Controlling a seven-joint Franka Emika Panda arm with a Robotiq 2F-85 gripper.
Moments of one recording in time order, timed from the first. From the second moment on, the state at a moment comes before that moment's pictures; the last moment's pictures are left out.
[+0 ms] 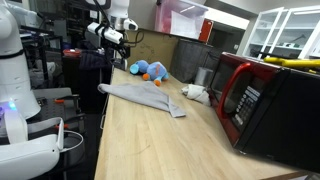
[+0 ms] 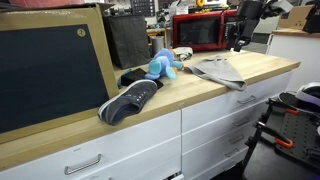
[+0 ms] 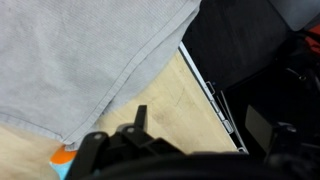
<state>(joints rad) 0.06 -0.53 -0.21 -2.76 0.27 2.33 -0.95</state>
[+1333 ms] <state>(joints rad) 0.11 -0.28 -0.10 -2.62 0.27 2.54 -0.66</state>
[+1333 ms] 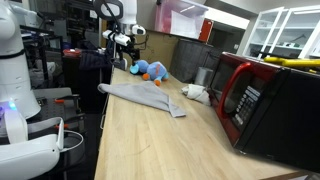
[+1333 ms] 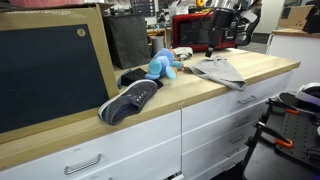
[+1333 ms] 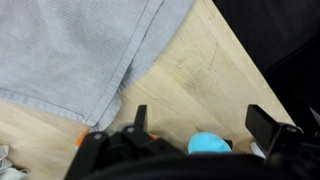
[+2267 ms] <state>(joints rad) 0.04 0.11 -0.07 -2.36 0.14 2.66 -0.26</state>
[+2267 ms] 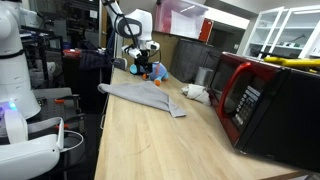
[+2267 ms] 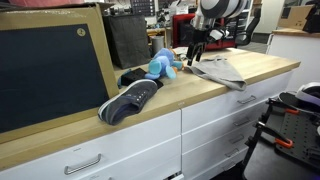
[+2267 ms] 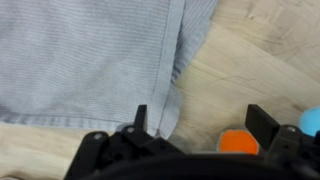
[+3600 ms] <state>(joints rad) -0.07 0.34 -0.07 -2.02 0.07 2.35 -0.03</state>
